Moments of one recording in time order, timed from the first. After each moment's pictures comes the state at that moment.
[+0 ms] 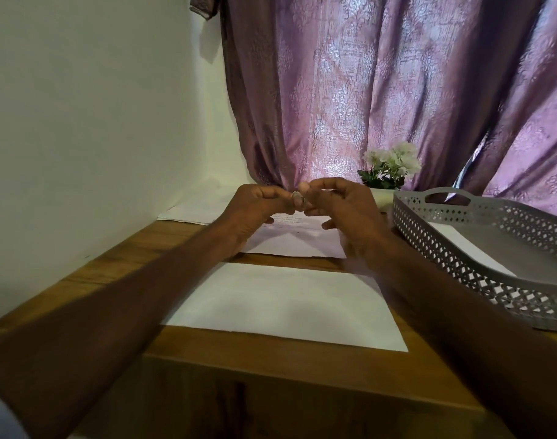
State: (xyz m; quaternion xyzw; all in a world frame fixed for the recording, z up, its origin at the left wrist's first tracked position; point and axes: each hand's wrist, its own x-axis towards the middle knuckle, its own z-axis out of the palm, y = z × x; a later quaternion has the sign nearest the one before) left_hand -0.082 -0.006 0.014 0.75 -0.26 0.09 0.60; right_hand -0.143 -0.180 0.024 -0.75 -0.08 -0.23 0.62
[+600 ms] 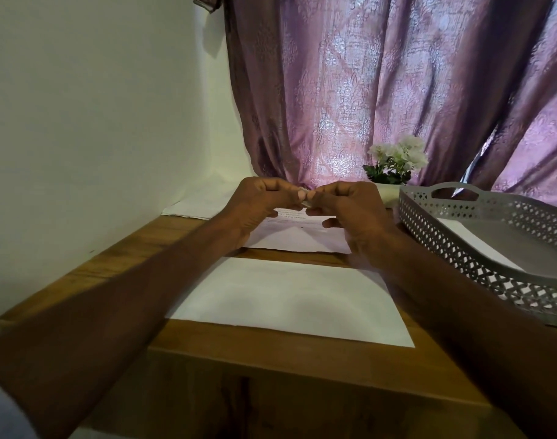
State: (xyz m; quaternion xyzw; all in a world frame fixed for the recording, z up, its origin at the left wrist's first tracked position) left_hand -0.087 -0.007 0.018 0.74 -0.24 0.08 0.62; right_hand -0.135 -0.183 0.020 -0.75 -0.05 -0.21 0.63
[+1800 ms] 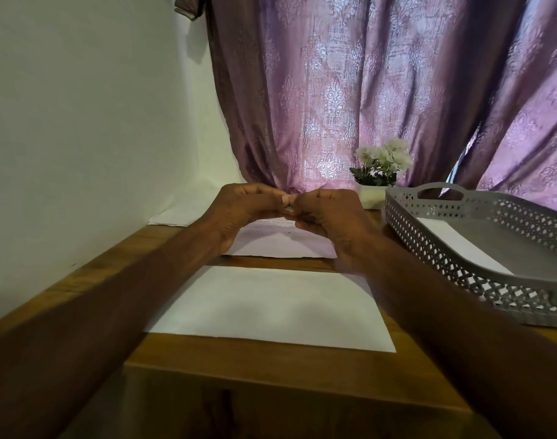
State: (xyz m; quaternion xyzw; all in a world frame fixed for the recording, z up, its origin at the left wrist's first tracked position) left_hand -0.080 -0.006 0.017 0.71 -0.25 0.07 0.65; right_hand -0.128 -0.181 0.019 -0.67 -0.02 -0.15 0.72
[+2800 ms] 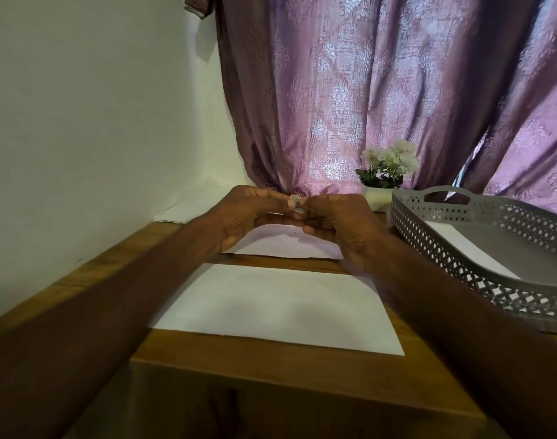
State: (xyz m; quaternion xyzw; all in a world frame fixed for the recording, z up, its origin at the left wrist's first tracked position) left_hand -0.078 -0.001 0.019 0.68 -0.26 -0.06 0.68; right_hand -0.130 -0.185 0.015 -0.65 -0.01 -0.11 0.75
